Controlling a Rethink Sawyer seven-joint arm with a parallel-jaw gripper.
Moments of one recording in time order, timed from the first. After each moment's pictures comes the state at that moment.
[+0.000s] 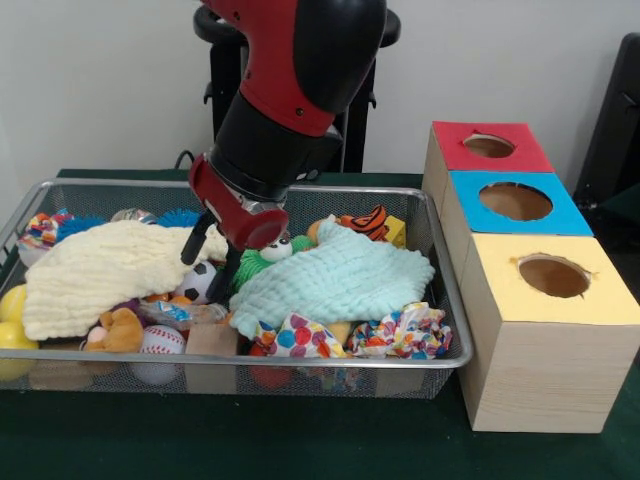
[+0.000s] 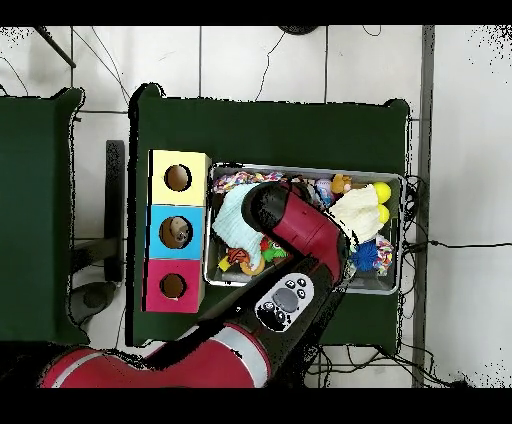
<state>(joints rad) 0.14 -0.19 -0.70 1.46 0.65 0.35 2.09</state>
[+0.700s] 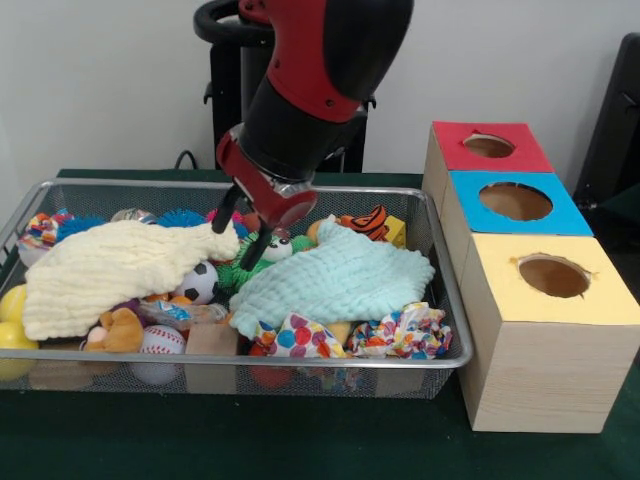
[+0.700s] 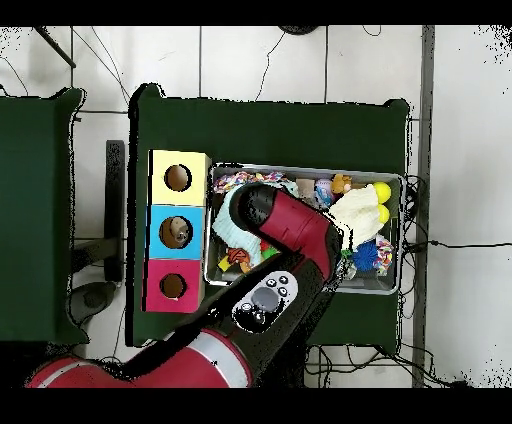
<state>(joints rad) 0.18 -0.19 -0.75 1.43 0.55 0.57 2.09</state>
